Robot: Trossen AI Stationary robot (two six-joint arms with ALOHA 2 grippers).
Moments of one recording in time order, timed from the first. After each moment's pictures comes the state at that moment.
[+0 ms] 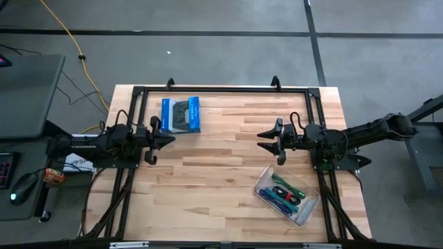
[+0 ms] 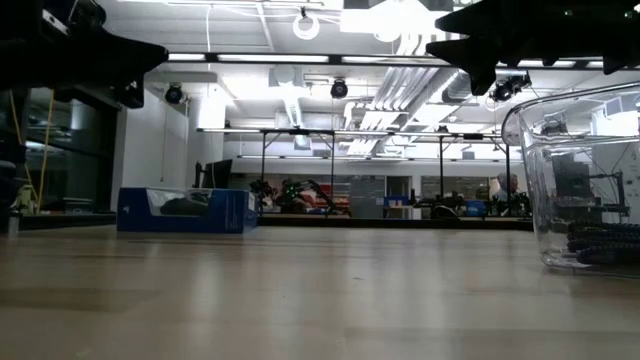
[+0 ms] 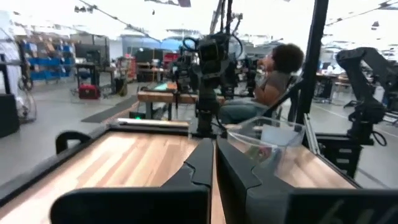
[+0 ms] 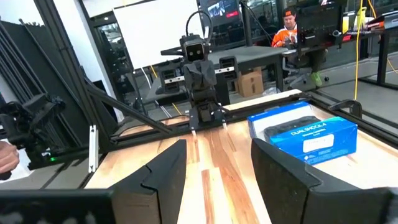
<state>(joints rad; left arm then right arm) 0.18 0.12 0.01 0.25 0.04 -0.05 0.08 0.89 0.30 0.62 0.12 0.21</state>
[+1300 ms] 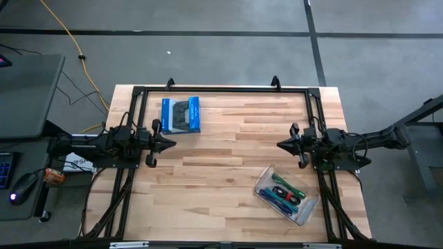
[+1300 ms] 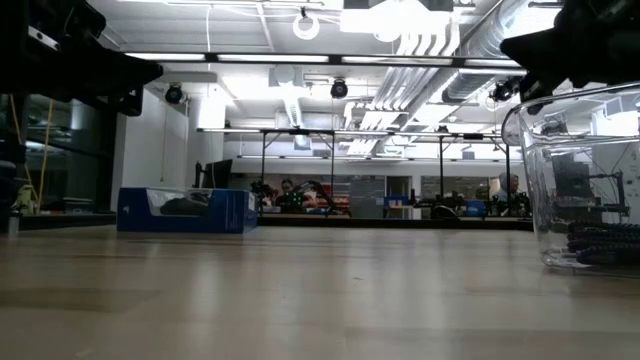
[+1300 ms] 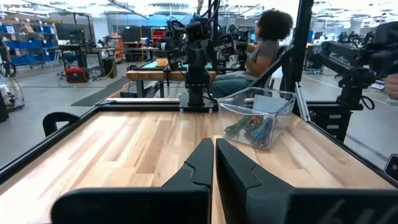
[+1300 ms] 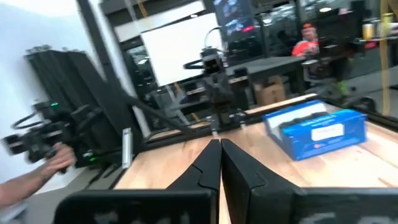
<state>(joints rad) 0.14 0.10 0.01 0.11 0.05 0.00 0.12 0.26 0.06 0.34 0.09 0.25</state>
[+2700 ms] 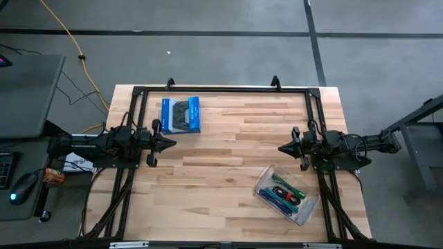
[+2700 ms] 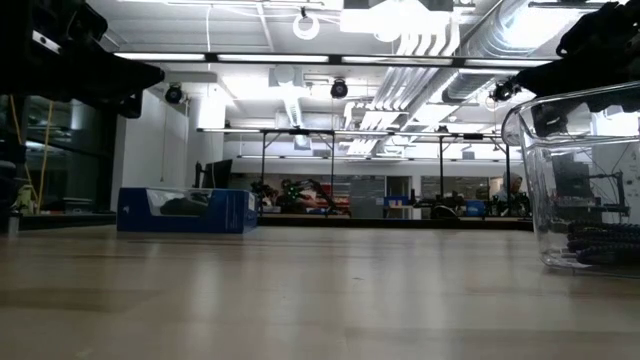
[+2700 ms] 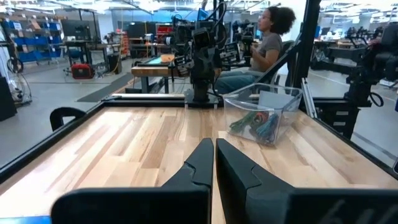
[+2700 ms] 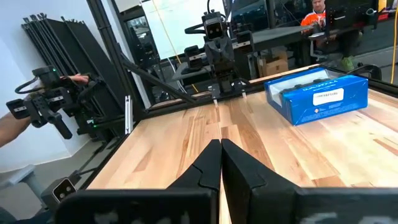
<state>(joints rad) 0.14 0.10 0.01 0.09 0.03 0.00 0.12 0.01 0.01 0.02 0.05 0.25</state>
